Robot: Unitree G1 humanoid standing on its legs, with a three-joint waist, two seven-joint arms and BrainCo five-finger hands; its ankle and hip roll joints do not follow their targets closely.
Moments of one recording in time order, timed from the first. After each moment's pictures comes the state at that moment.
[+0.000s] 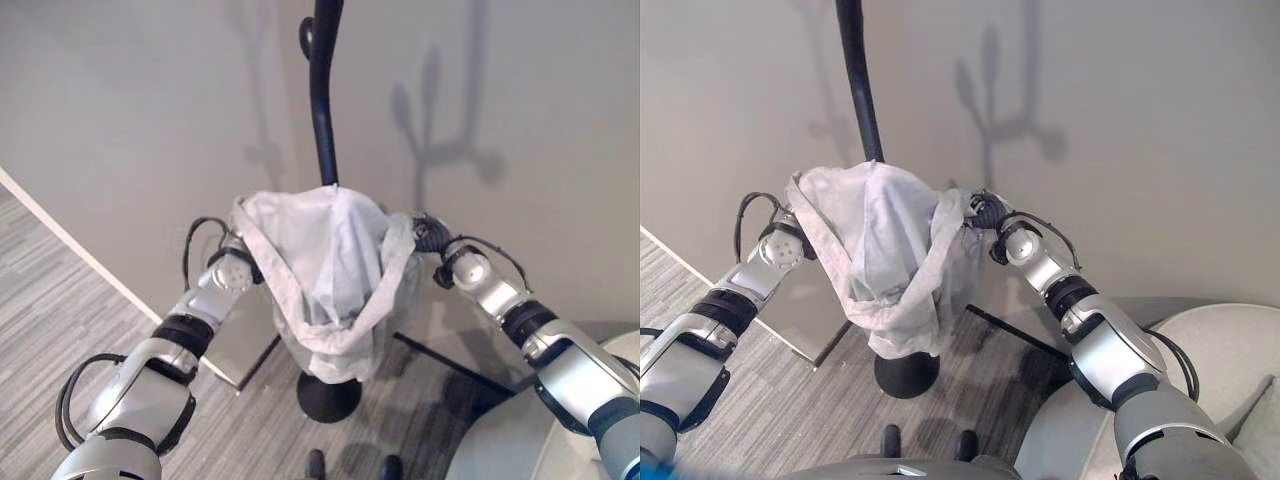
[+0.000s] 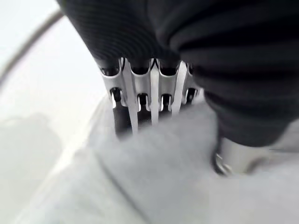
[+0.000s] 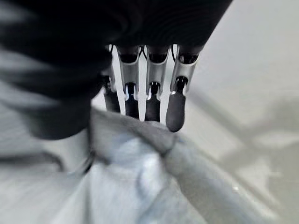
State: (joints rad) left arm -0.71 0.62 -0.52 0.78 -0.04 -0.18 0.23; right arm -0.86 -0.42 0.69 0.85 0.04 -0.10 -0.12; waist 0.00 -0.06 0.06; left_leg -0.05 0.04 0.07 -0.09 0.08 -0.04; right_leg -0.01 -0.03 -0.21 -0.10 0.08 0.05
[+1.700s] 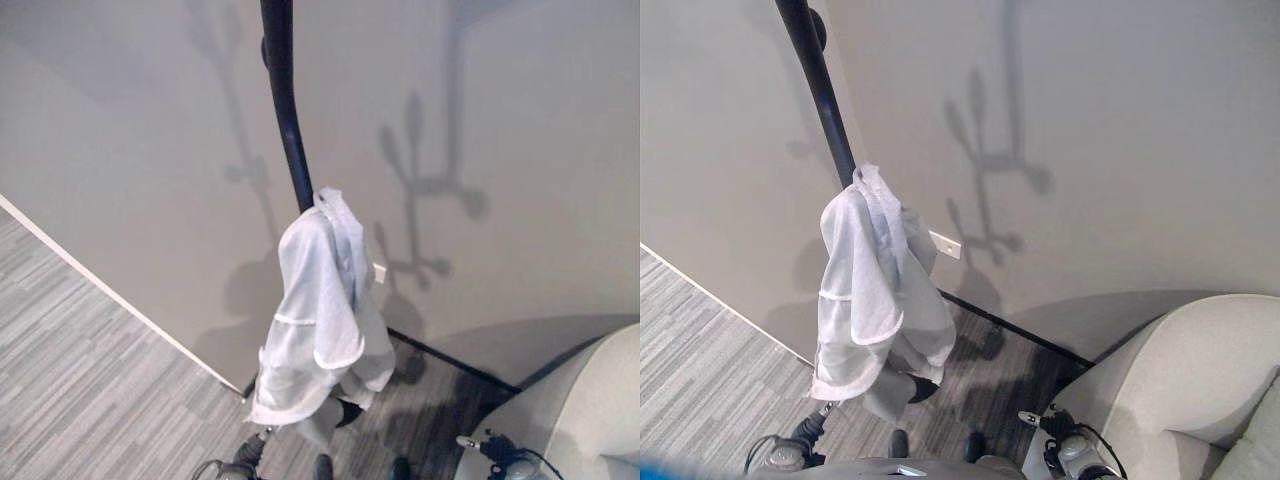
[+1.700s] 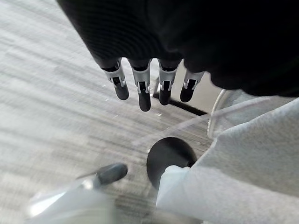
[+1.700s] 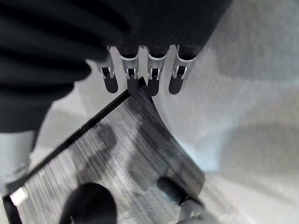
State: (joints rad) left arm 0.01 0.23 -0.09 1.23 0.00 -0.10 0.07; right arm -0.07 -0.25 0.20 1.24 -0.06 -0.02 -0.12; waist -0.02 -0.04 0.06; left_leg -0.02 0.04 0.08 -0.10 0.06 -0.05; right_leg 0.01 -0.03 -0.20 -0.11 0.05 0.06
